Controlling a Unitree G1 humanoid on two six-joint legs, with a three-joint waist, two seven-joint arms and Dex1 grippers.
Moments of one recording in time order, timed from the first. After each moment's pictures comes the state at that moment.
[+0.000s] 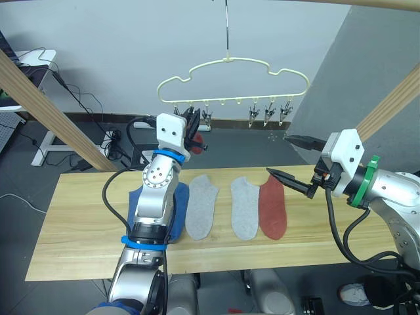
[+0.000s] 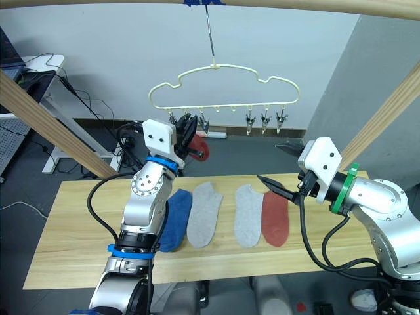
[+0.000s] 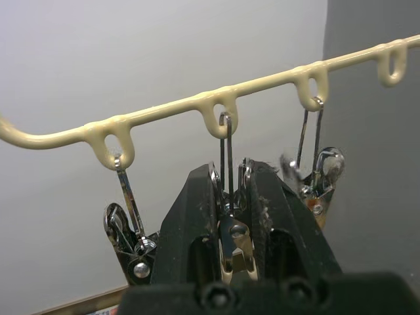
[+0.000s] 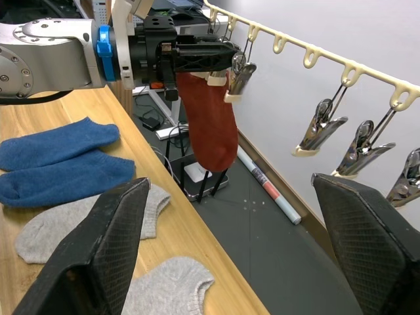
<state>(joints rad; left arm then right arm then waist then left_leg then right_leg) -0.55 0.13 0.04 0.13 -0.11 -0.01 -0.25 -0.26 -0.73 -0.12 -0.63 0.46 0.57 0.74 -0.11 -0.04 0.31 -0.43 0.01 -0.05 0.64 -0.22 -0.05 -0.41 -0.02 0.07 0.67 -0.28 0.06</state>
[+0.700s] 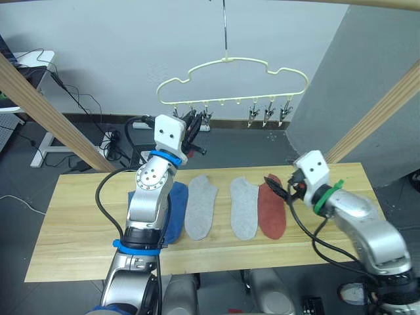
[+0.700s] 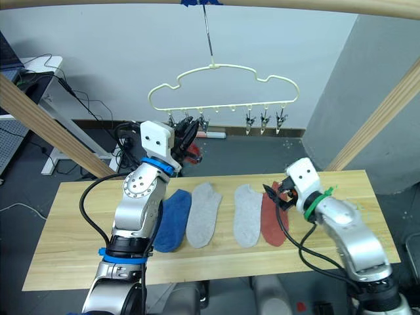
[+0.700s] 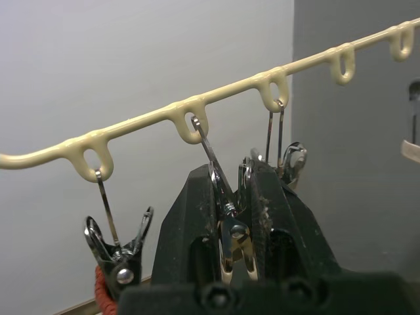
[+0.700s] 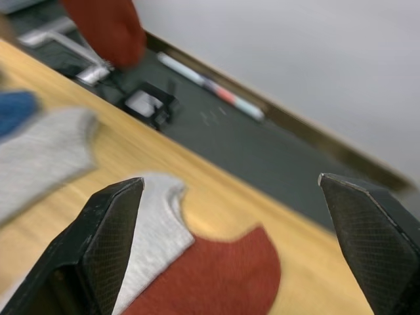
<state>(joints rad) -0.51 0.19 0.03 0.03 -0.15 0.08 -0.35 -0.19 -0.45 0.10 -0.36 0.16 0.64 0.32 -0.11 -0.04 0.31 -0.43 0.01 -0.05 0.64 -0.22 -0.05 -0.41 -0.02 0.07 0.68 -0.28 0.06</state>
